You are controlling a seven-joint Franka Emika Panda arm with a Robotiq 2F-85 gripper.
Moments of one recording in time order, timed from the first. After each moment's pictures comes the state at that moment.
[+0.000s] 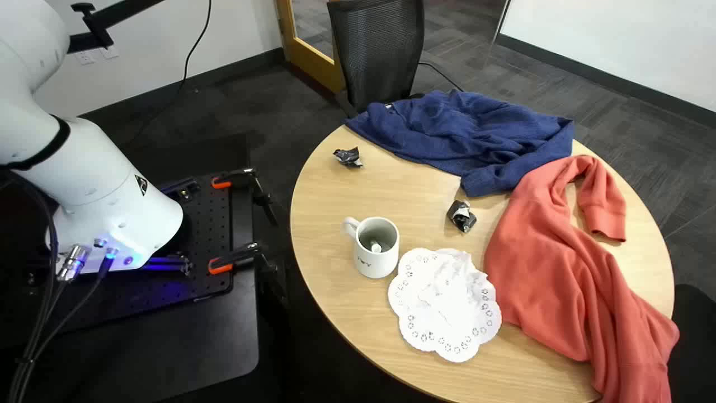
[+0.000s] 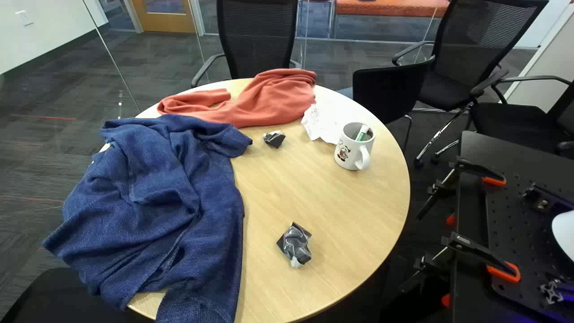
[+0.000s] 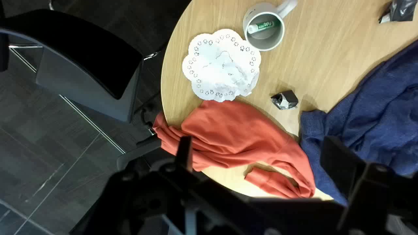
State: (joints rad) arm -0.17 -0.58 -0.15 -2.30 -0.19 1.98 -0.06
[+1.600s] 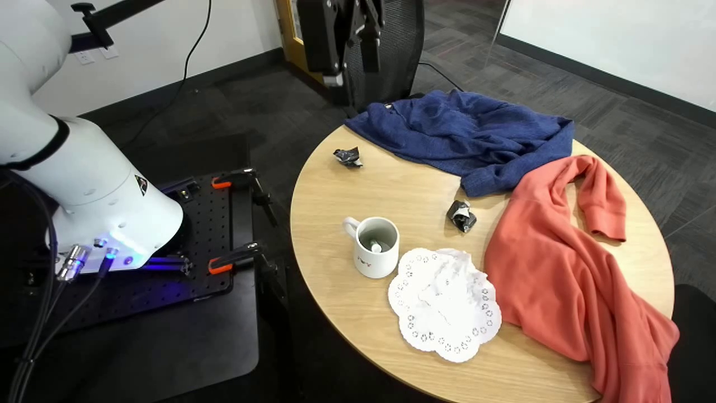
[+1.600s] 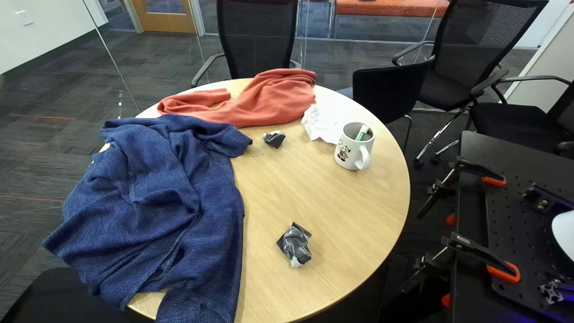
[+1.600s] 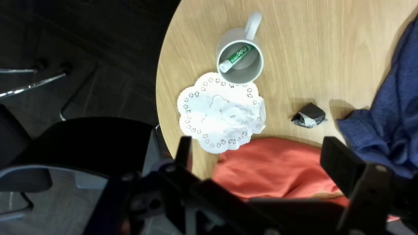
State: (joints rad) arm -0.20 -0.46 0.00 -2.53 -0.19 2.19 0.56
